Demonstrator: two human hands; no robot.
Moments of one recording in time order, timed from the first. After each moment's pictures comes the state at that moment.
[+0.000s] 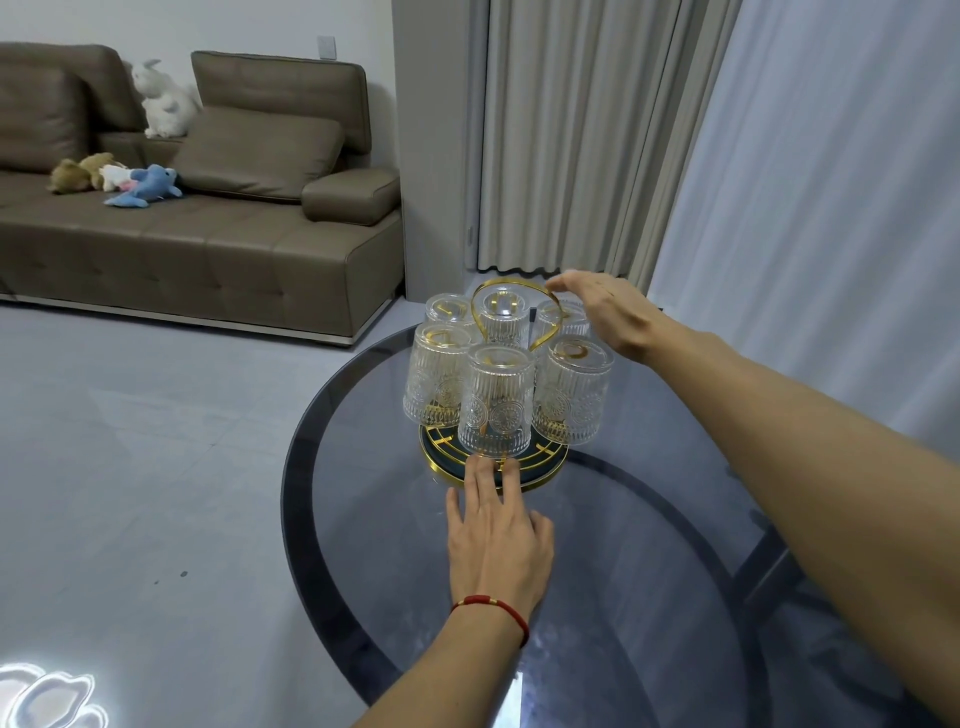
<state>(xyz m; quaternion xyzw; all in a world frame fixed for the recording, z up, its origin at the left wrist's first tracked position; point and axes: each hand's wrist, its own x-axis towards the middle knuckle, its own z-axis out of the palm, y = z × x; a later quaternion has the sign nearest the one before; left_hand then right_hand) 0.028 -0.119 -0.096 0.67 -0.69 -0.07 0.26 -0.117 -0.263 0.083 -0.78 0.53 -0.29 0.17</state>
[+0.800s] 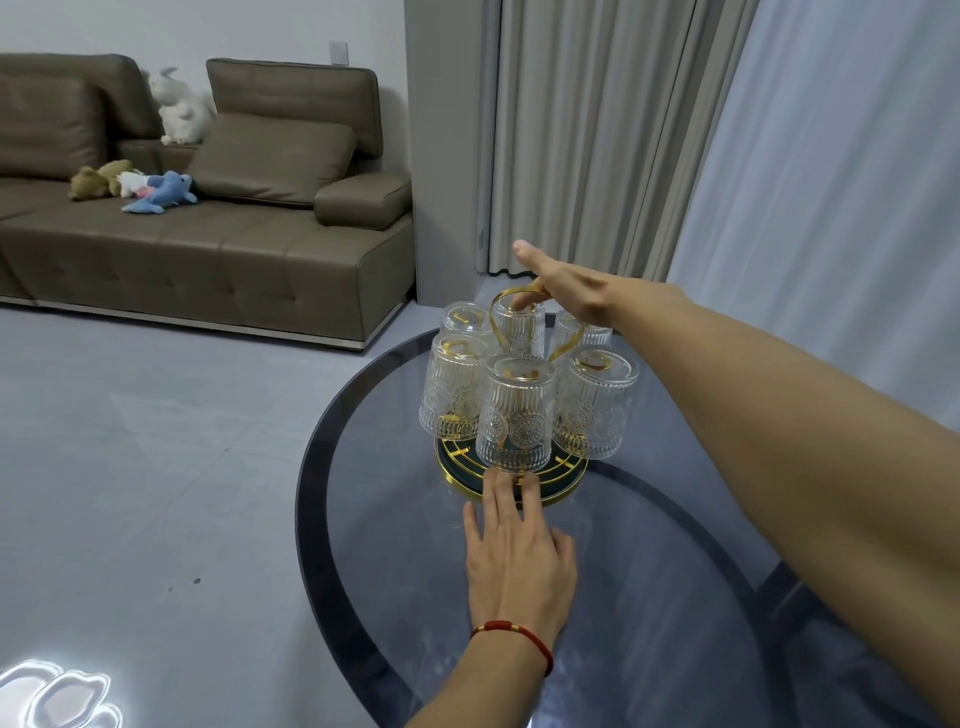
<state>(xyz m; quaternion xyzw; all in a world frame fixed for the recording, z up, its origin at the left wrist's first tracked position) 0.029 -0.119 -0.101 0.67 -0.69 -0.08 0.26 -0.063 -0.304 0.111 -0.74 0.59 -0.15 0.27</state>
